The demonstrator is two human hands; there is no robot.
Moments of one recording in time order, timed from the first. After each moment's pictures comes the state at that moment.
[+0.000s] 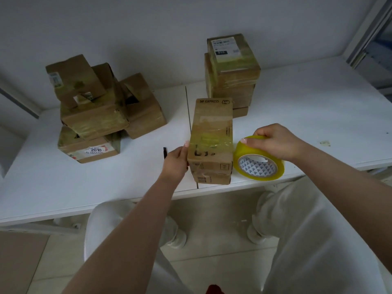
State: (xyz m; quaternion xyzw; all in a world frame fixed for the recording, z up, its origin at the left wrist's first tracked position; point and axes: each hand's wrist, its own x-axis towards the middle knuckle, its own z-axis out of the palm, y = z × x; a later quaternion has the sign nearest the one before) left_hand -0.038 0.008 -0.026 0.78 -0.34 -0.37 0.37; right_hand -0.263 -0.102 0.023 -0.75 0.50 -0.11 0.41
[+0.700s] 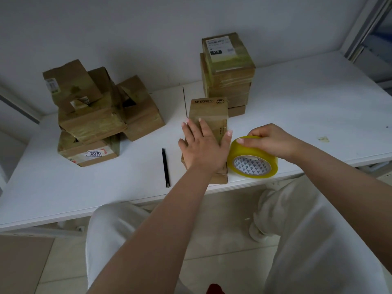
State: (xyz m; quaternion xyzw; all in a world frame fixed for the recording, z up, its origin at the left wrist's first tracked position) left_hand -0.107 -0.032 0.006 0.85 -0.52 -0.13 0.03; right_hand -0.265 -0.104 0.018 -0.72 0.47 -0.11 0.49
